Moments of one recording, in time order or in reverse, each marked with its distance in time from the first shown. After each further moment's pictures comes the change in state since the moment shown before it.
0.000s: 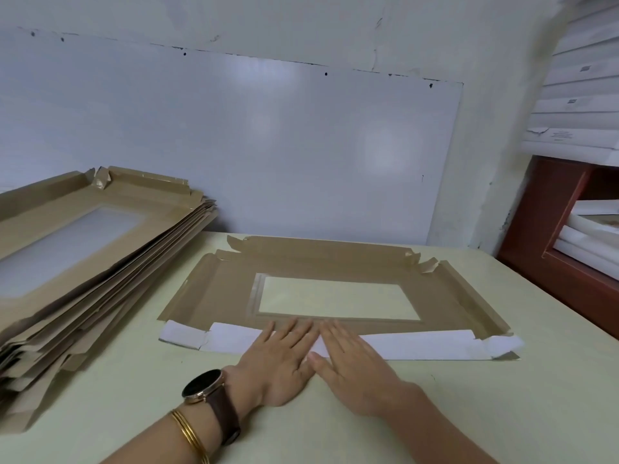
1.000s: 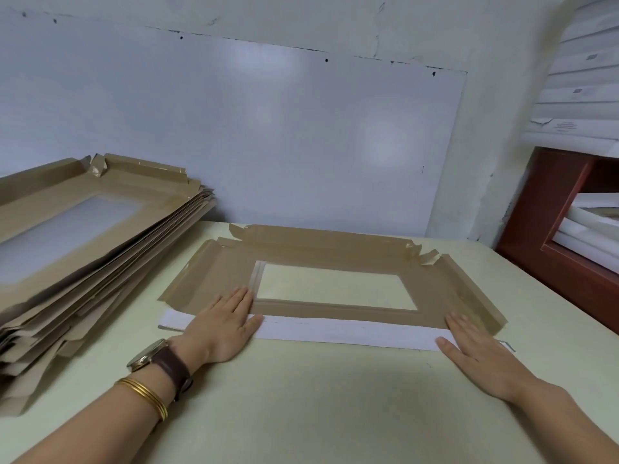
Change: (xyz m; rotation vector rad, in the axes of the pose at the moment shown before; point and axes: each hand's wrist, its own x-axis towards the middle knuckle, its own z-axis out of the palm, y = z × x) left_hand -0.004 -0.079 -0.008 -0.044 0.028 -0.266; right_hand -0.069 0.179 -0.032 0.035 -0.026 0.417
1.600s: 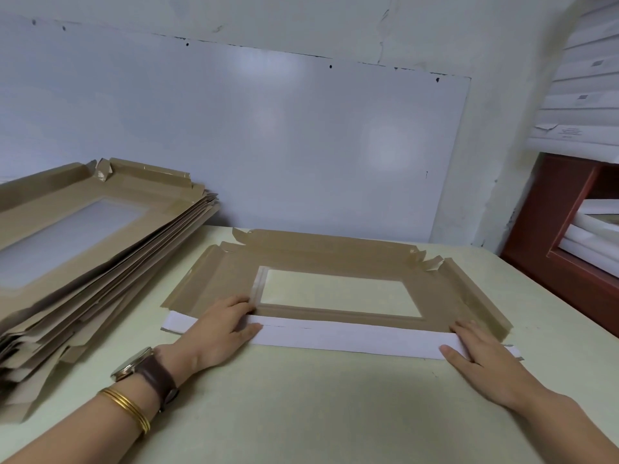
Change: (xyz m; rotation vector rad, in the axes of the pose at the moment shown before) left_hand -0.010 -0.011 -0.008 -0.284 0.207 0.119; right_hand -0.007 -0.009 -0.007 0.105 0.212 -0.129
